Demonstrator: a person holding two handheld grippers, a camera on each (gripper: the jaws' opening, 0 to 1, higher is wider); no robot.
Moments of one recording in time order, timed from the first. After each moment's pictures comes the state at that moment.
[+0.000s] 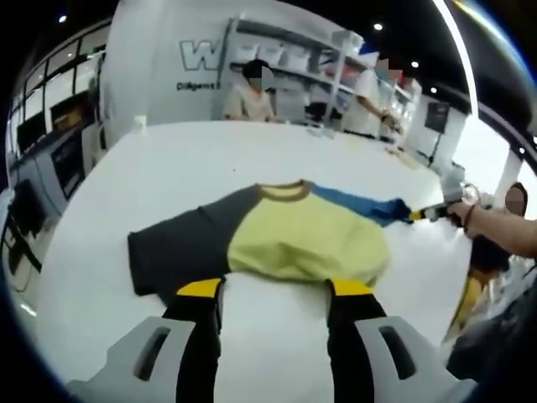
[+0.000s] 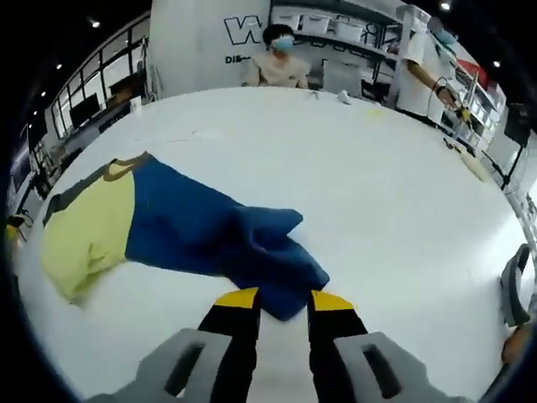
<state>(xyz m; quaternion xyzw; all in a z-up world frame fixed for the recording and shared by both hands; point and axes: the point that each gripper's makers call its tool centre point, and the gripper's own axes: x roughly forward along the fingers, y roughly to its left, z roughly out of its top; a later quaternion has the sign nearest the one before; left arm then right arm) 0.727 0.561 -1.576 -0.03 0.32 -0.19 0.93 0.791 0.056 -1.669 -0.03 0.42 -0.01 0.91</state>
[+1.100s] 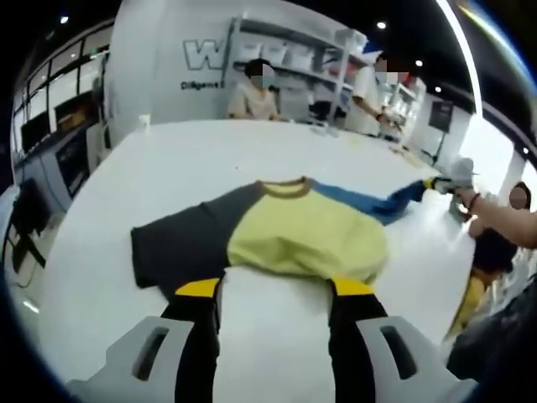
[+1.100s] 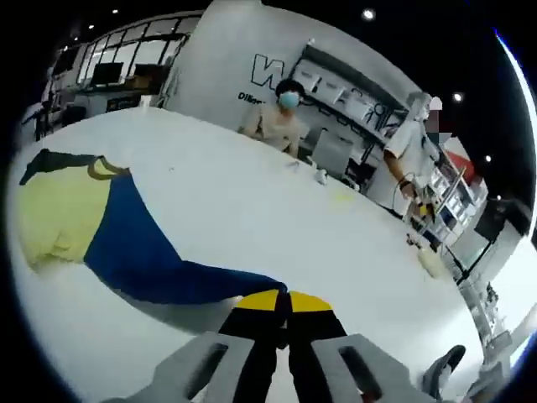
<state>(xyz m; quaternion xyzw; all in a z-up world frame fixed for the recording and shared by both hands) 0.717 0.559 -1.576 -0.03 0.32 -0.18 0.93 0.838 0.010 -1.560 -0.25 0.23 -0.01 0.94</state>
